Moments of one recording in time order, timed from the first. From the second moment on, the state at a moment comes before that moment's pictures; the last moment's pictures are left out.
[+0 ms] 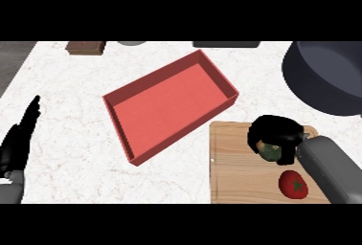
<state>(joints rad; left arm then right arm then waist) -0.08 0.42 0.09 -1.34 -0.16 0.16 0.07 -0.52 -0.46 0.47 -0.85 0.98 0.04 -0.93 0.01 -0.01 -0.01</state>
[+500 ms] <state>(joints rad) -0.06 0.41 0.12 -1.33 -0.17 0.17 0.07 -0.44 -0.41 0.25 -0.86 0.92 -0.07 -0.57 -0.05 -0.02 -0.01</state>
